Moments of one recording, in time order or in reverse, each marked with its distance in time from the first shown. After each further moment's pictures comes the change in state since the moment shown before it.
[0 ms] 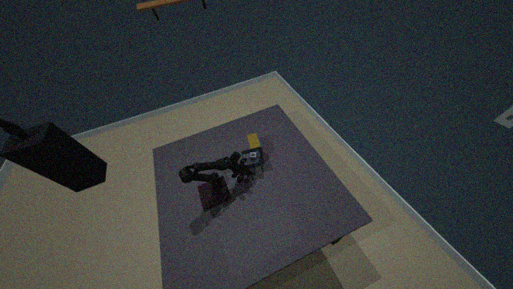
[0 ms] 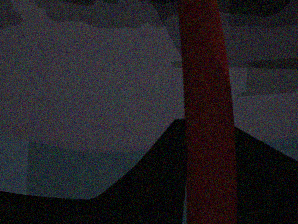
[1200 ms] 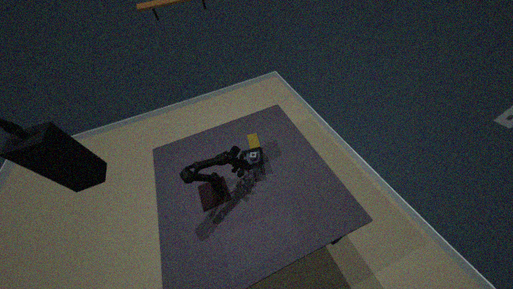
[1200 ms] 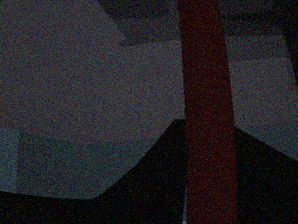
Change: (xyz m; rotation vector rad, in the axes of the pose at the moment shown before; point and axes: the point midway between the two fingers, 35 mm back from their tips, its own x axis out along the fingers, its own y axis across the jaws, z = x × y) arm -0.022 -0.027 -0.028 -0.012 -0.001 -0.037
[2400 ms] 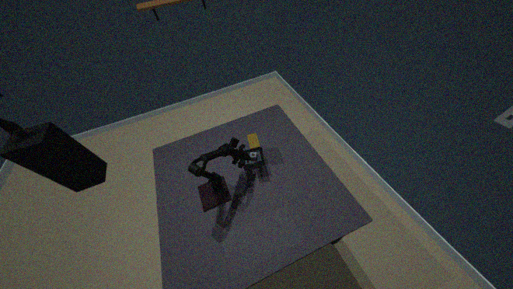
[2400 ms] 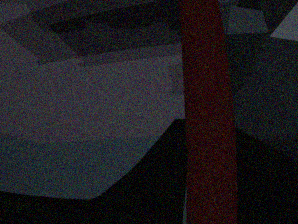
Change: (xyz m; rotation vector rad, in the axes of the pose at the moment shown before) arm -0.009 -0.079 0.004 -0.051 -0.011 -0.071
